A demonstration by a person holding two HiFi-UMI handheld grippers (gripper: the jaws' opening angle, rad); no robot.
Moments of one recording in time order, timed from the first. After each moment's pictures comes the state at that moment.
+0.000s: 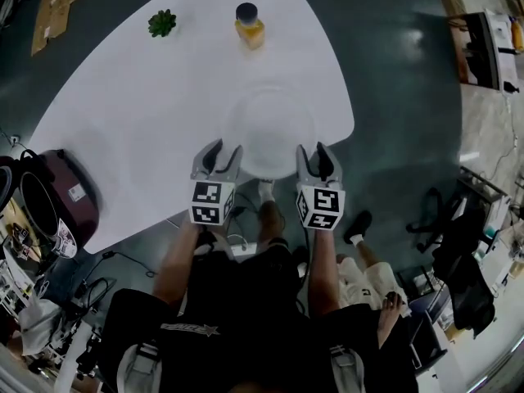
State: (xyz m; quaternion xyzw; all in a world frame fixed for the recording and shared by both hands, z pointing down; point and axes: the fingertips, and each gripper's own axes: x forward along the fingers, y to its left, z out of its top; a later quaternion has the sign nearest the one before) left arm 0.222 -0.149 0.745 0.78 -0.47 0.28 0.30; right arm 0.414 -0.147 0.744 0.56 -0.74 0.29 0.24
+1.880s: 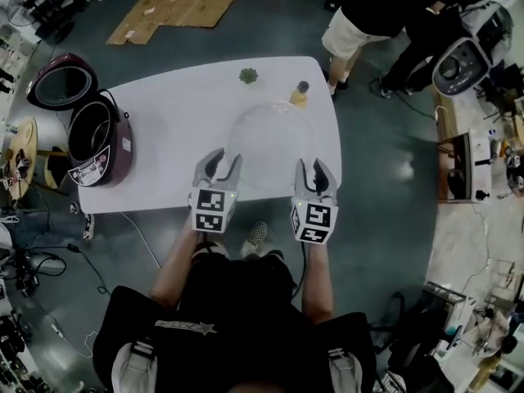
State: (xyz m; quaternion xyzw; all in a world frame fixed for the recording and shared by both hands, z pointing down) left arm 0.165 -0.131 0.510 0.73 -0.64 0.18 0.12; right arm 0.350 -0.178 0.514 0.48 -0.86 0.08 0.14
